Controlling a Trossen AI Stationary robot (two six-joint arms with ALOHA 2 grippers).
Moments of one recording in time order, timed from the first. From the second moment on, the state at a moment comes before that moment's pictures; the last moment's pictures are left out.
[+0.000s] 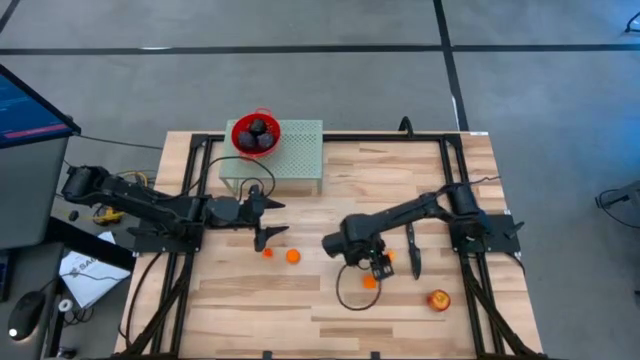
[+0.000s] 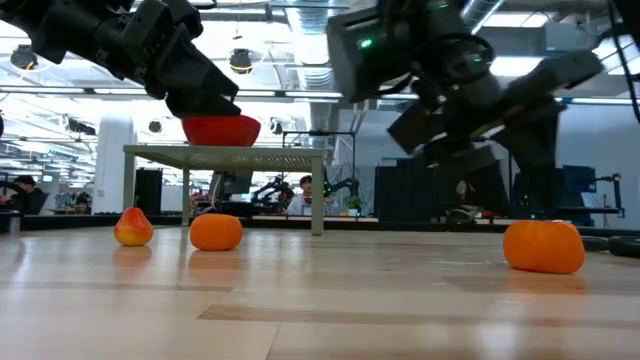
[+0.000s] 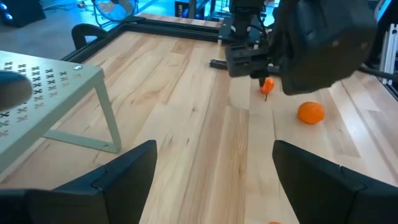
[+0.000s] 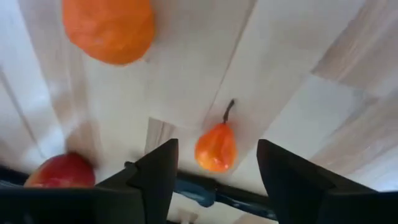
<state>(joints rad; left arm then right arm) -0.13 1.02 0.40 0.28 -0.32 -0.16 0.19 2.09 1.54 -1.38 -0.14 -0.15</state>
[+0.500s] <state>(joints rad) -0.13 1.02 0.40 0.28 -0.32 -0.16 0.20 2.01 1.32 -1.14 -0.16 0.22</state>
